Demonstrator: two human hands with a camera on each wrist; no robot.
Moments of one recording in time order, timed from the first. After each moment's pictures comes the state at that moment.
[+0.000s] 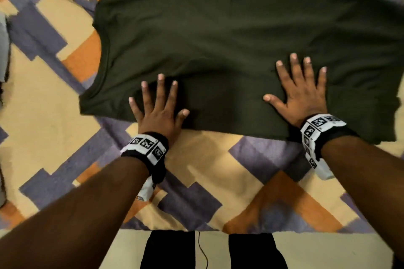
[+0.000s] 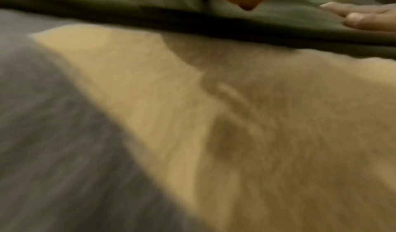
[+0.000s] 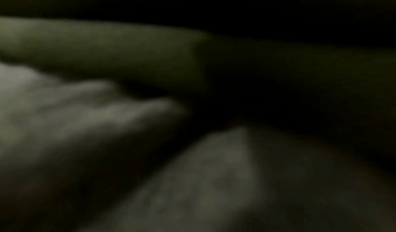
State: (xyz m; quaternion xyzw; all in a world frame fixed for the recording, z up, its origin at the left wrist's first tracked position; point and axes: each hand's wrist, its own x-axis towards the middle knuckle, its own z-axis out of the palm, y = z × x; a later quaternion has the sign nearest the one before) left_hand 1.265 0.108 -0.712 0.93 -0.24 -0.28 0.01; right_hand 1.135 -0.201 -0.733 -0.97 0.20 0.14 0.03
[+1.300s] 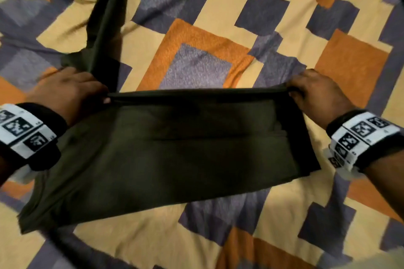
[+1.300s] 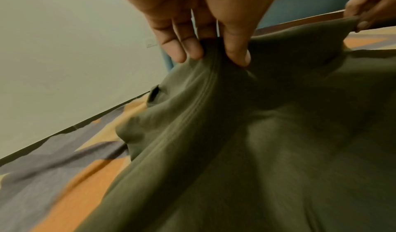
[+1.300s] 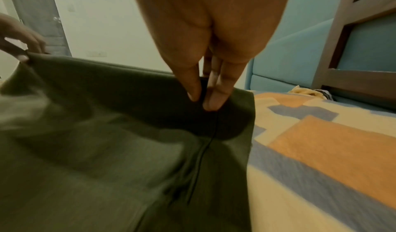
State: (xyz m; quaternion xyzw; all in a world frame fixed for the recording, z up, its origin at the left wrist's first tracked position) left_hand 1.472 -0.033 -0.616 0.82 -0.57 -0.11 -0.01; right_hand 1.112 -0.397 -0.636 -0.95 0.26 0.05 0.15
